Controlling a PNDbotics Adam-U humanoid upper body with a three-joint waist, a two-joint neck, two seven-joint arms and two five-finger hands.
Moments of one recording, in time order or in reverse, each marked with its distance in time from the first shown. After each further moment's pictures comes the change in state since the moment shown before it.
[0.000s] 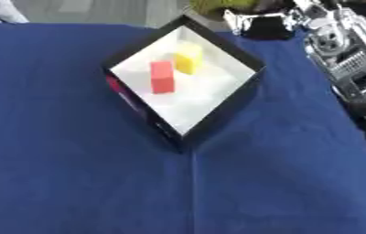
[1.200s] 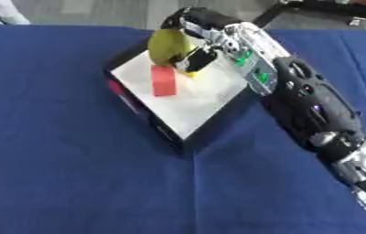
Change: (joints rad) left arm 0.008 0.000 0.013 0.000 -0.008 -0.007 0.025; right arm -0.253 0.213 0.080 0.574 0.305 -0.123 0.300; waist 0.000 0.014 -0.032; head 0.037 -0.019
